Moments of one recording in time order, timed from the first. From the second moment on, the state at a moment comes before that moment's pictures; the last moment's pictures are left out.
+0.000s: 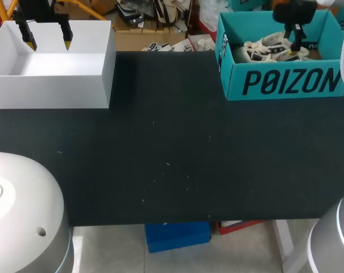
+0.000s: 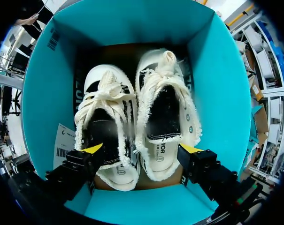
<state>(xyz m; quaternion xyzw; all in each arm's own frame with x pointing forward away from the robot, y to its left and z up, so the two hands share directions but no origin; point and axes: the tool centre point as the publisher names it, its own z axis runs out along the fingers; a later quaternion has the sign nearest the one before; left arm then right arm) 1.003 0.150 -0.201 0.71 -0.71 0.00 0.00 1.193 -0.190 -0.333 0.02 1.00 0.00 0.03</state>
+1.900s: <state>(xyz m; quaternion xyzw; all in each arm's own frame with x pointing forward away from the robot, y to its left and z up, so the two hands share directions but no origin) 1.003 0.150 -0.201 0.71 -0.71 0.00 0.00 1.152 -0.181 -0.317 0.03 1.00 0.00 0.04</state>
